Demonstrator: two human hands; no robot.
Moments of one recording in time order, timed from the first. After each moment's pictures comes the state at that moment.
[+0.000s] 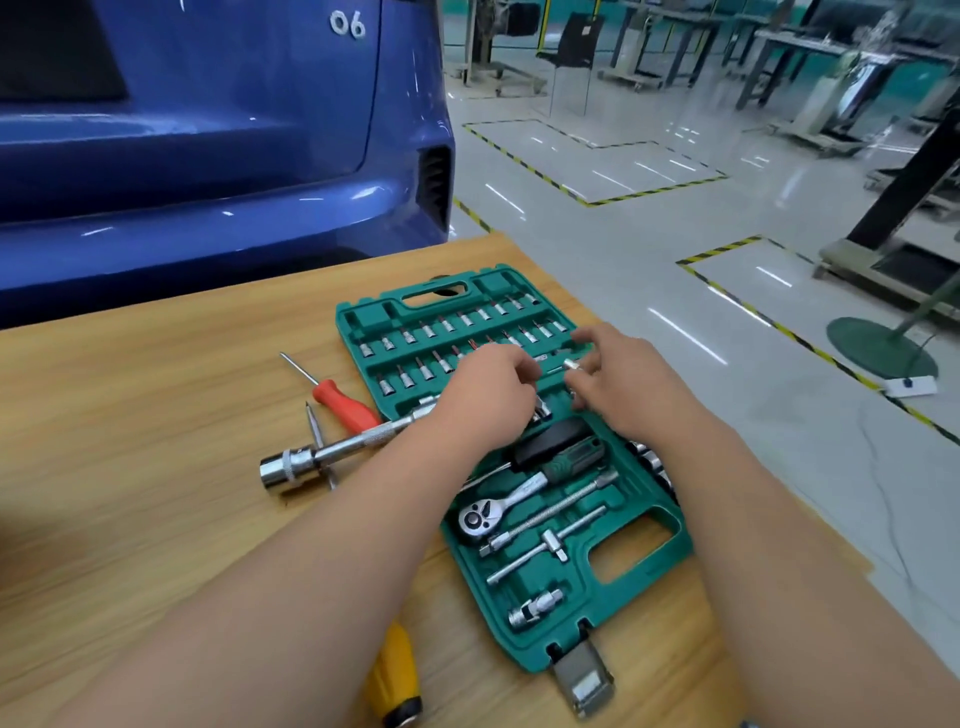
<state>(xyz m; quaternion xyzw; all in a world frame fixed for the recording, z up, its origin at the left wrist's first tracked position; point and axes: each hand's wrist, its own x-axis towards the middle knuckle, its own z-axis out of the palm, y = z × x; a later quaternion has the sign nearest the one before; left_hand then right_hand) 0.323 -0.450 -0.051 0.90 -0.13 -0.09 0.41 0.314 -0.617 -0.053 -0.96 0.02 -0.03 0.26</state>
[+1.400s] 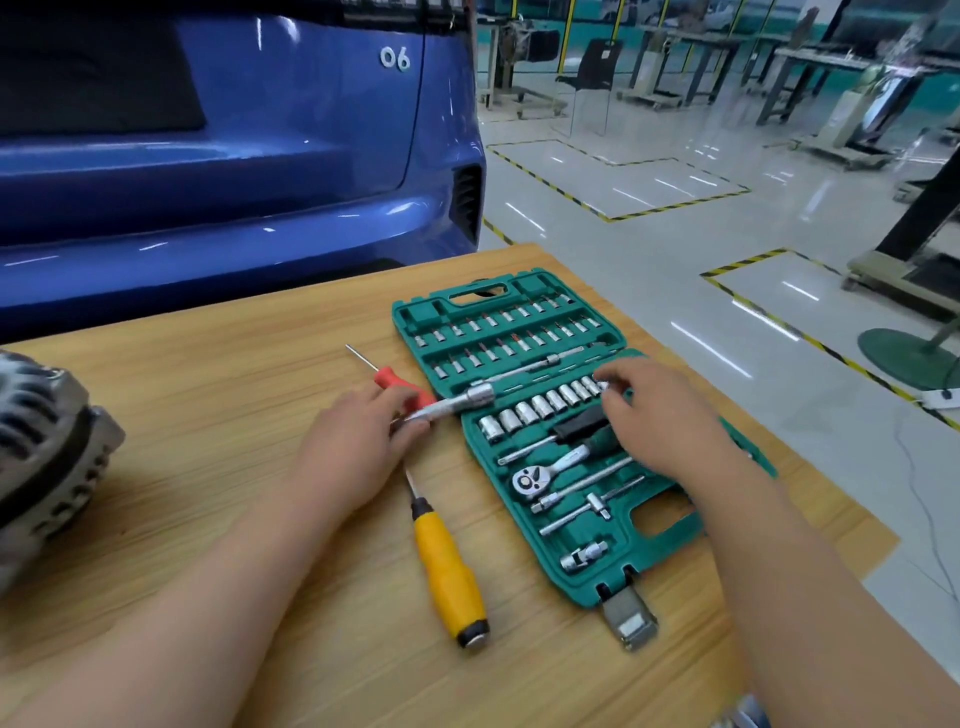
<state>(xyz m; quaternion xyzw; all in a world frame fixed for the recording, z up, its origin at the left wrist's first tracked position) 0.279 -0.293 -0.089 0.97 -0.12 0.03 0.19 0.253 -0.579 -0.046 -0.98 0.03 -0.05 0.20</state>
